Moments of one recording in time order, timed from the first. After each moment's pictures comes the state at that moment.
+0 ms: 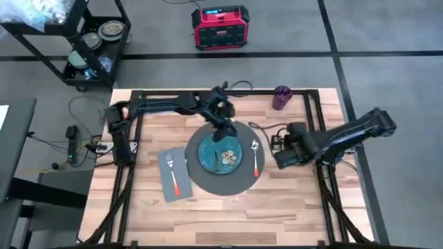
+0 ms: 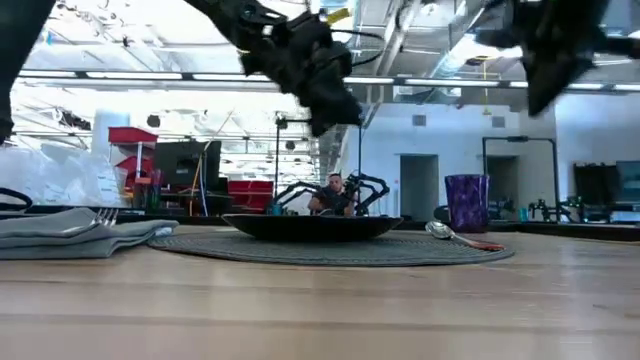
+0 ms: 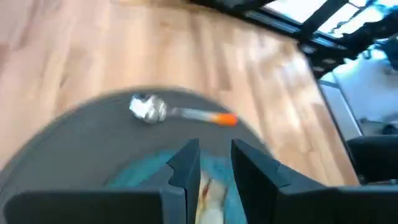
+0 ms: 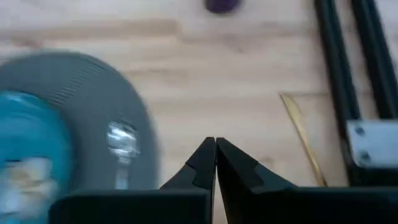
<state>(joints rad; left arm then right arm) 0.33 1.90 1.51 -0.41 0.63 0.04 0.29 1.29 1.13 -1.45 0.64 1.88</state>
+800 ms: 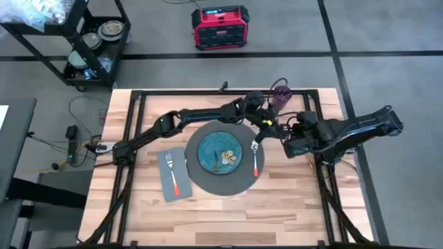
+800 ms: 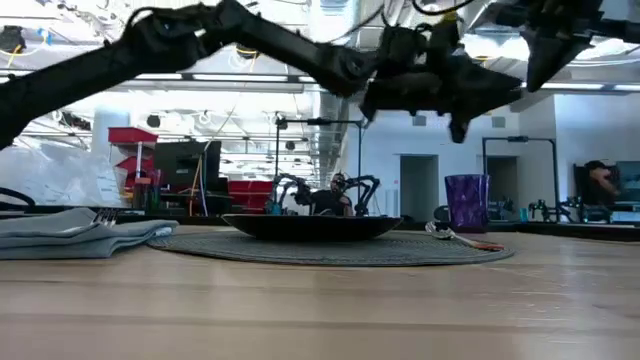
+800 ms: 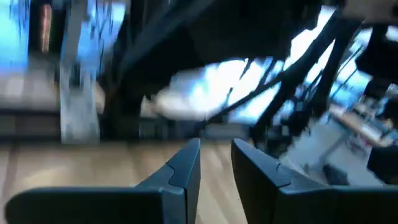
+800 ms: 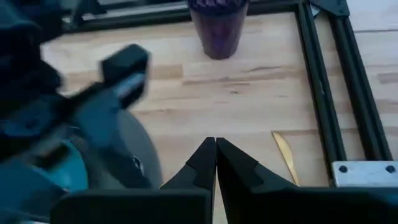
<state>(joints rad) 0.25 2.60 2.30 0.30 0.84 -0.35 0.24 1.19 1.17 -1.55 0.71 1.84</state>
